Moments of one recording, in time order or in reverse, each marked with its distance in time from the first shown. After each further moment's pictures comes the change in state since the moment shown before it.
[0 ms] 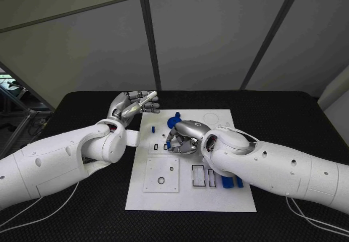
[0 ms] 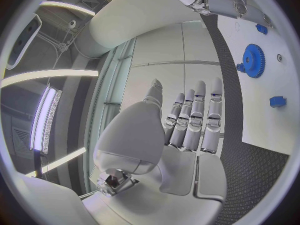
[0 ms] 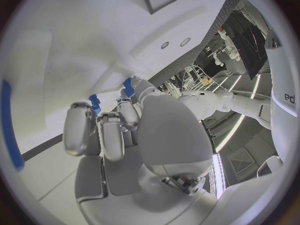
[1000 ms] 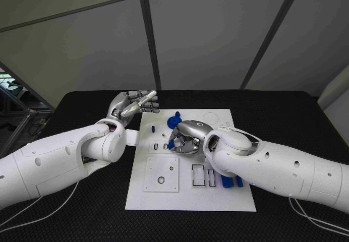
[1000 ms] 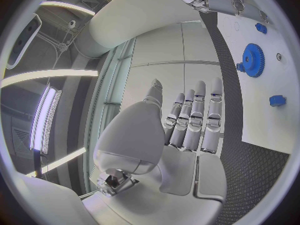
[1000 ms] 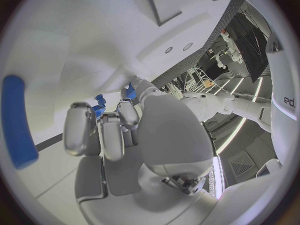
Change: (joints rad) left arm 0.000 -0.001 0.000 -0.002 0.000 0.002 -0.001; left_hand 0.000 0.000 0.000 0.000 0.000 0.000 0.000 0.000 0.000 0.000 0.000 -0.005 0.000 0.000 0.000 -0.004 0.001 0.000 0.000 0.000 0.000 0.000; right arm -0.003 -0.018 0.000 0.013 -0.029 0.003 -0.020; right_hand -0.008 -0.008 -0.001 0.001 -0.001 -0.003 -0.003 -0.002 -0.004 -0.004 0.004 -0.004 -0.002 0.000 0.000 0.000 0.000 0.000 0.000 0.000 0.000 -0.002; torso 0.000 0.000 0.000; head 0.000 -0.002
